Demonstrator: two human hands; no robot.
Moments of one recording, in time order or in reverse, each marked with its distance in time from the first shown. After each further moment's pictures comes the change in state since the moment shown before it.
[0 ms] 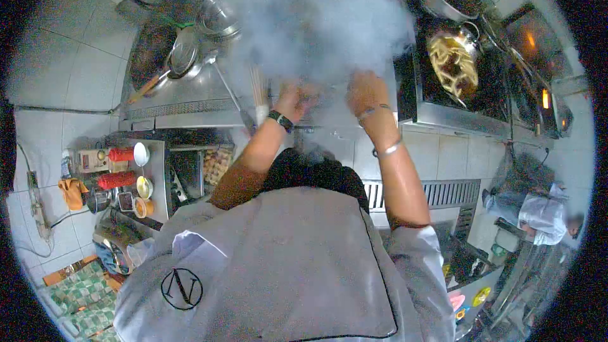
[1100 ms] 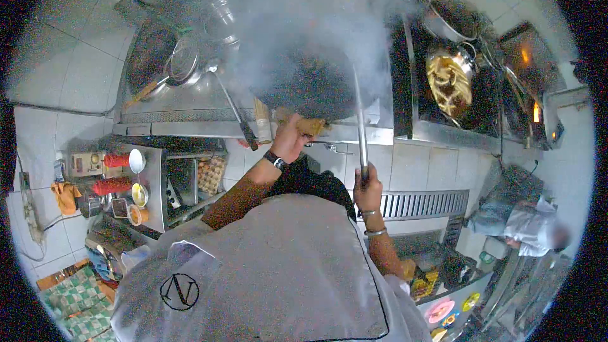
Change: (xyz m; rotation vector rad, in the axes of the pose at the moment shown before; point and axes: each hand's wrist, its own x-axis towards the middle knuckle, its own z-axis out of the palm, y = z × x) left_hand -0.057 0.000 -0.001 -0.041 0.052 0.017; right_hand -0.143 -0.016 0.115 0.748 0.275 0.446
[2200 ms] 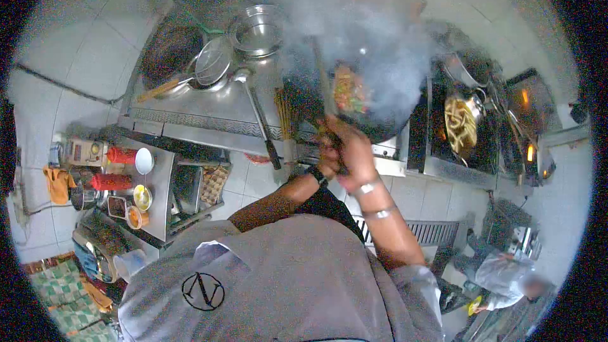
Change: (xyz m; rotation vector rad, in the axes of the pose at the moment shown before) left_hand 0.042 -0.022 -0.017 -0.200 -0.198 0.201; right_hand 0.091 -0.282 0.028 1.140 -0.701 0.554
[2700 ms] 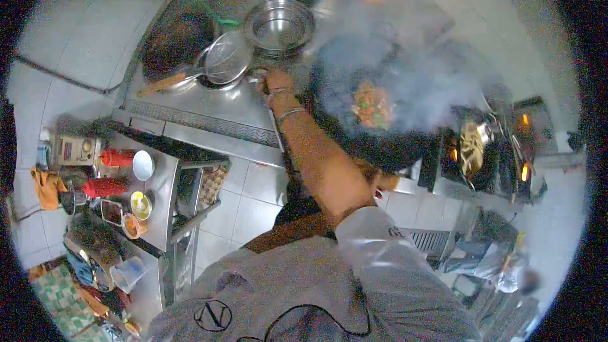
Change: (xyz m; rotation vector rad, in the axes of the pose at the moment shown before) left_hand -0.047 0.003 -0.008 0.310 0.082 -0.051; right_hand 0.527 0.194 0.044 -0.614 -0.084 -0.645
